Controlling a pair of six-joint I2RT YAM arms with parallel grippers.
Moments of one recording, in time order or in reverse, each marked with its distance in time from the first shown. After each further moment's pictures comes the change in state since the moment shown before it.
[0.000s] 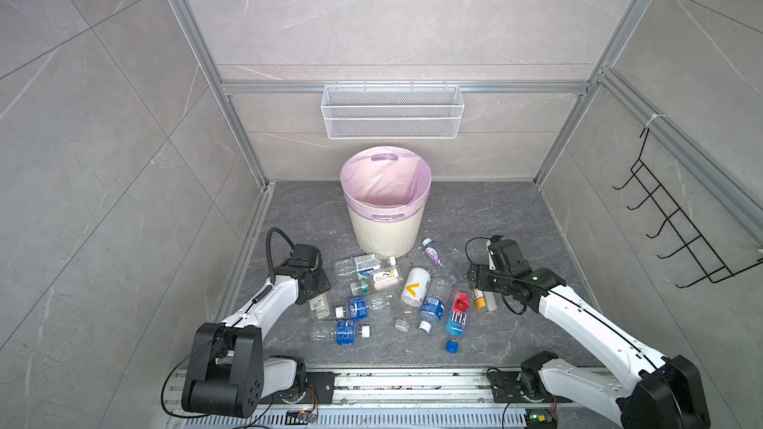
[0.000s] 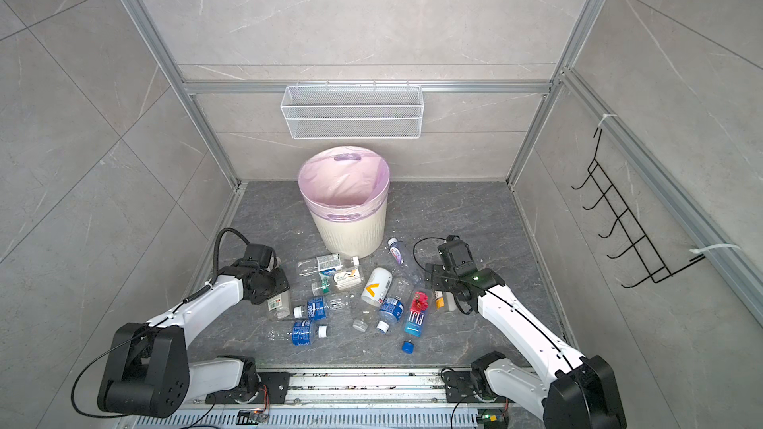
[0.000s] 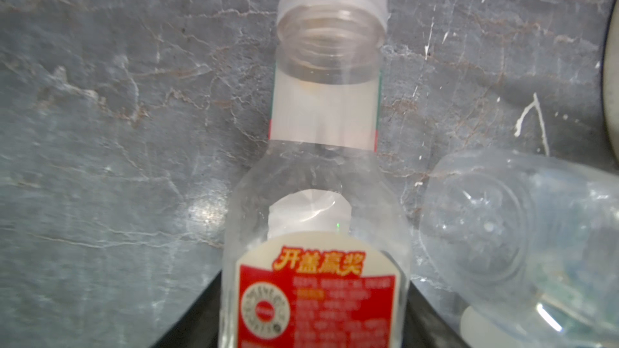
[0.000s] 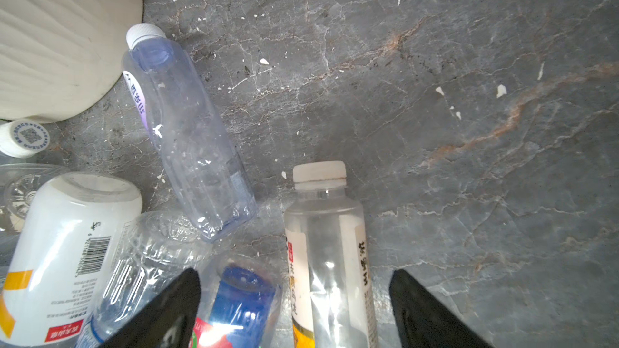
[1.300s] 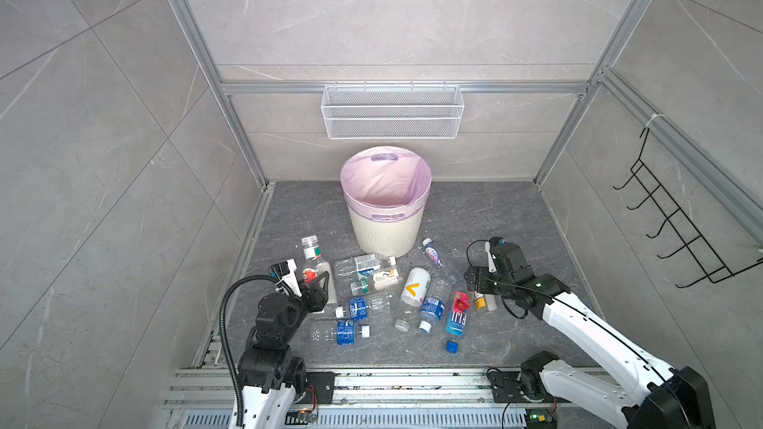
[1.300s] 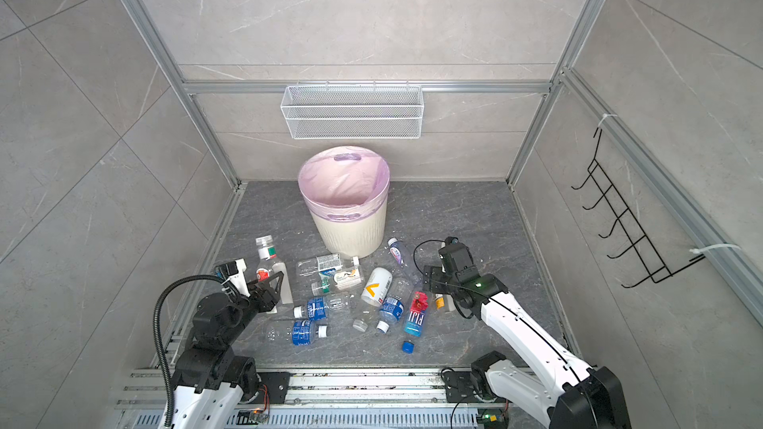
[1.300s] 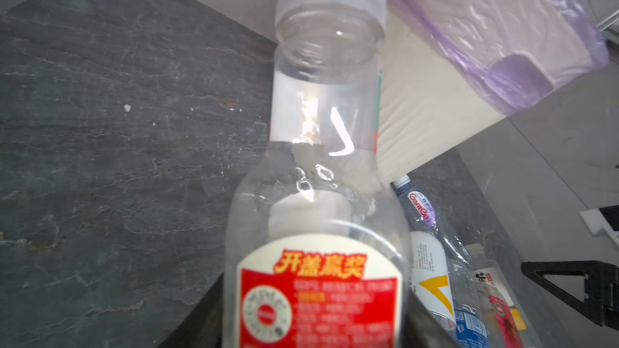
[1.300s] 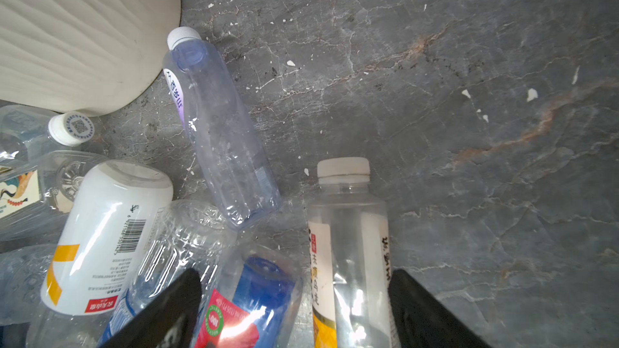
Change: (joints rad) left arm 0.000 -1.042 -0.336 0.186 0.252 0.087; right arm 0.022 -0.061 -0.033 0.029 -0.037 0.006
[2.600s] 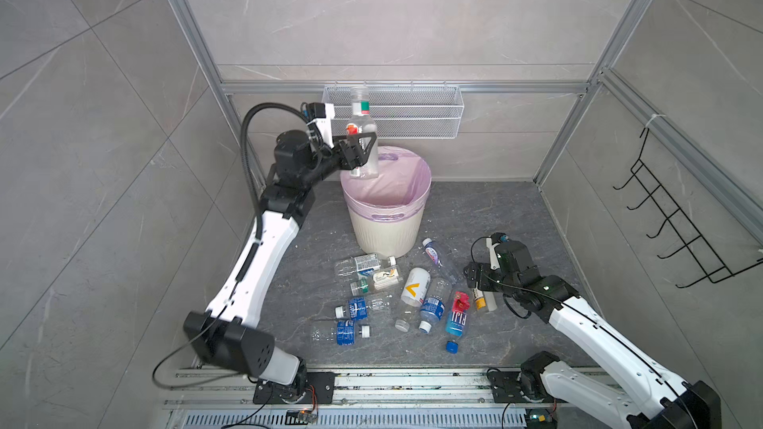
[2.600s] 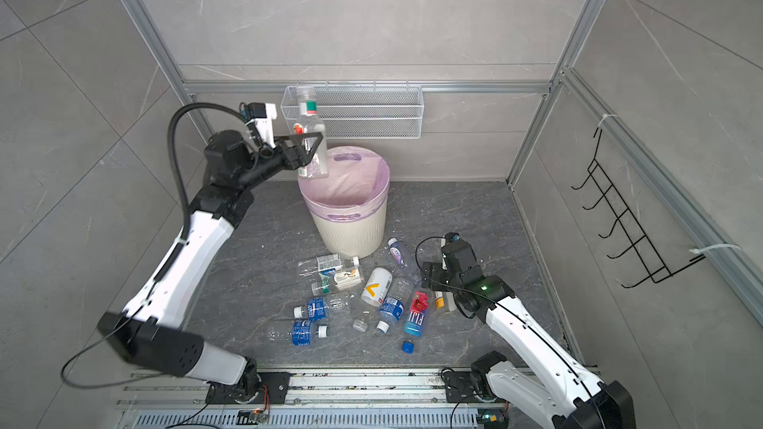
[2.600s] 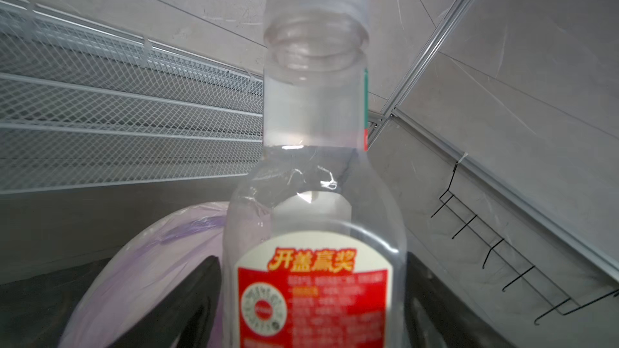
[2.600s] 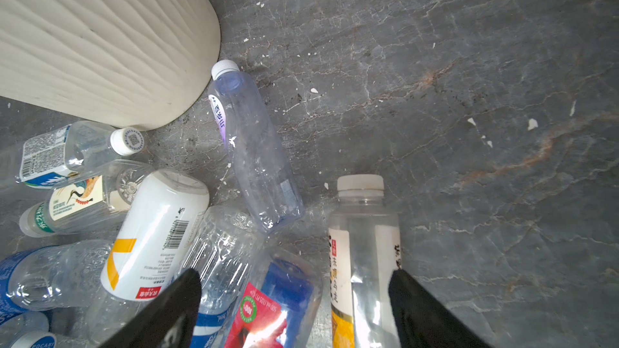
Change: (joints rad) left arm -0.139 1.347 1.438 0.205 0.260 -0.002; right arm 0.017 -0.062 0.045 -0.021 -0.015 0.000
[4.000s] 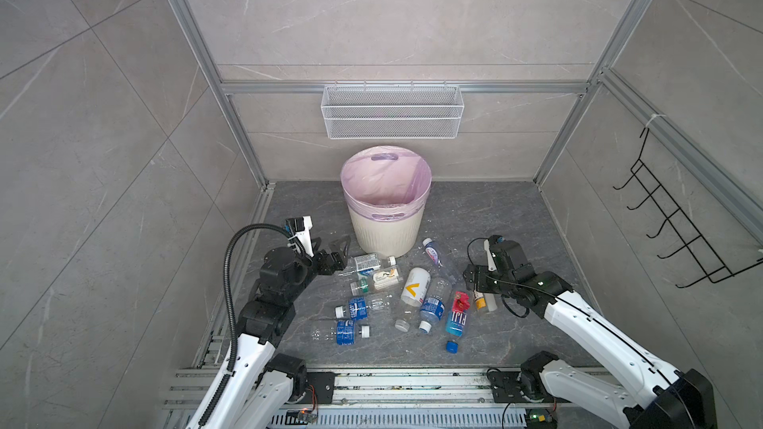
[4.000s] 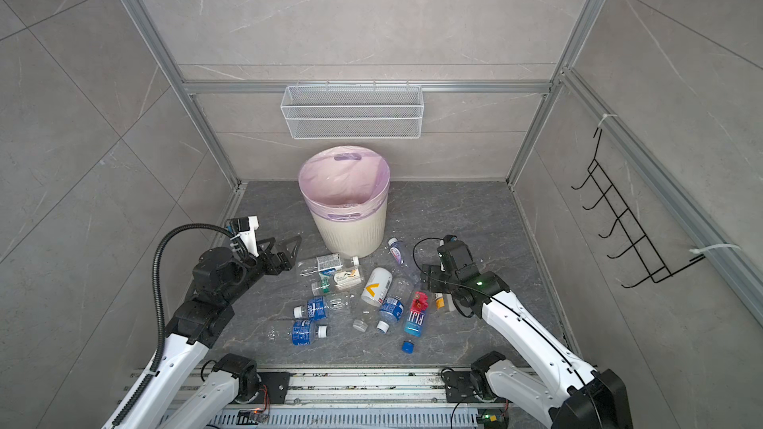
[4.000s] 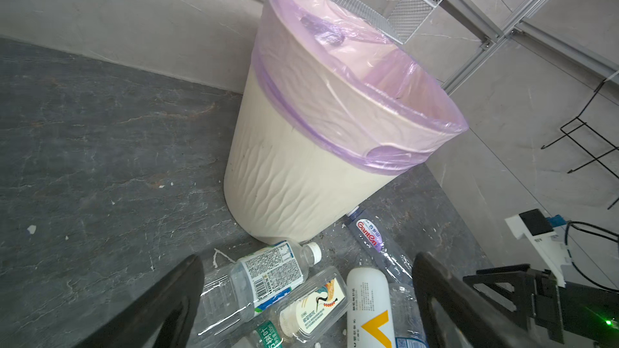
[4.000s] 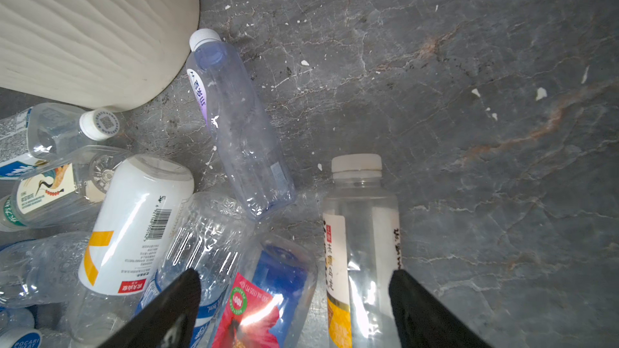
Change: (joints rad) left arm -0.010 -0.902 -1.092 -0.065 -0.276 0.069; right arm 0.006 0.061 0.005 -0.040 0.001 0.027
